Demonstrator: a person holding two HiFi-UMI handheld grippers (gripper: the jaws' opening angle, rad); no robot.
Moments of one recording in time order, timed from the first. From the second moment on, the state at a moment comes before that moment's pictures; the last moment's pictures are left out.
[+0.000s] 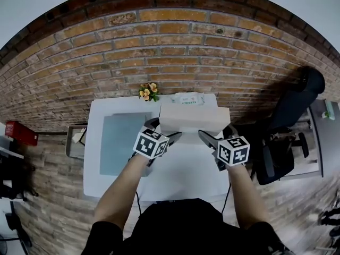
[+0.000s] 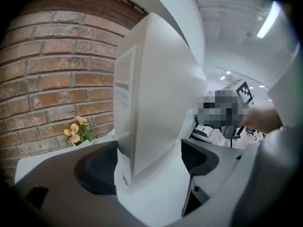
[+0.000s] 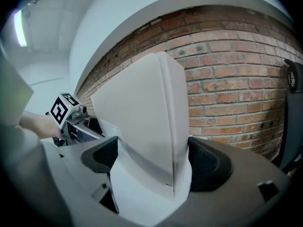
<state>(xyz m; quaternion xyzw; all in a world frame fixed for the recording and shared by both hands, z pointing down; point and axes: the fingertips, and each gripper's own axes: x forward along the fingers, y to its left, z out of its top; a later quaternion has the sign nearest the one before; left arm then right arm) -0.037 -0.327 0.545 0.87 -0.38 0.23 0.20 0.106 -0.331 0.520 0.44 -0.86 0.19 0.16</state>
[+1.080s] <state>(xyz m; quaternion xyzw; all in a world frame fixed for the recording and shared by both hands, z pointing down) -0.085 -0.268 0.508 0.88 -0.42 0.18 0.17 0.151 -0.276 0.504 0.50 -0.82 0.23 0.12</state>
